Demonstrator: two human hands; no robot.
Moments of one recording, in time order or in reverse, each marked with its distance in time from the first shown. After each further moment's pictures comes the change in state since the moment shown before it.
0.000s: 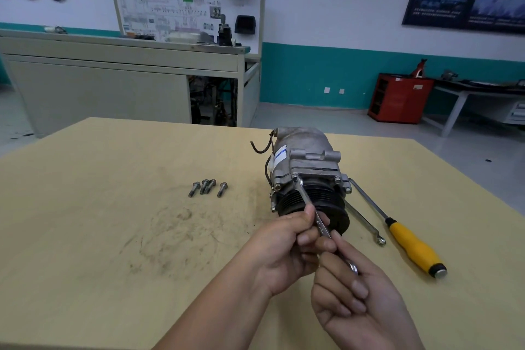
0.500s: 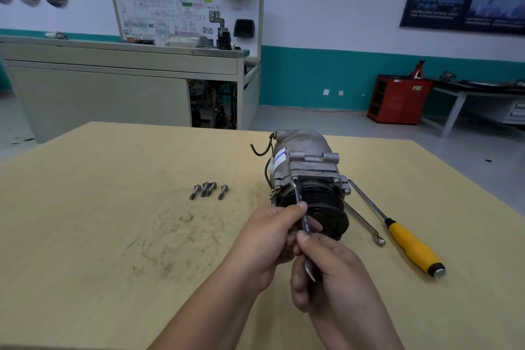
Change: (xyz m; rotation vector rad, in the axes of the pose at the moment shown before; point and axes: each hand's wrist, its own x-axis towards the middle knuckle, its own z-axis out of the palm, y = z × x) left_hand -0.010 0.011 -0.007 0.357 0.177 0.164; right_hand 0.010 0.022 0.005 -0.611 0.223 -0.242
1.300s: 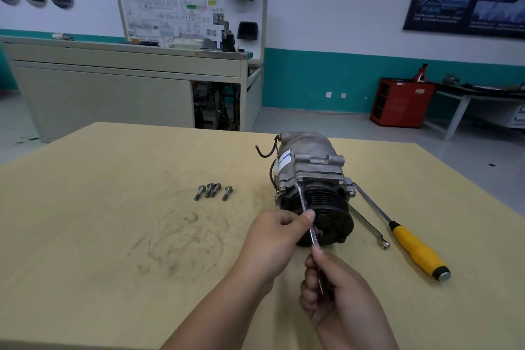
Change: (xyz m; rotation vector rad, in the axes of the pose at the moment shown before) left_hand 0.003 -0.011 -0.005 0.336 0.179 0.149; right_hand 0.006 0.019 -0.012 0.127 0.203 0.133
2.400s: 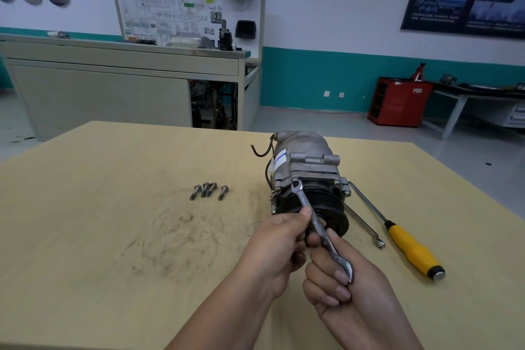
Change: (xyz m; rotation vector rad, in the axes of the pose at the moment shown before) left_hand -0.004 0.009 0.016 -0.505 -0.141 -0.231; right_hand -0.009 -0.030 0.004 0.281 -0.258 0.085
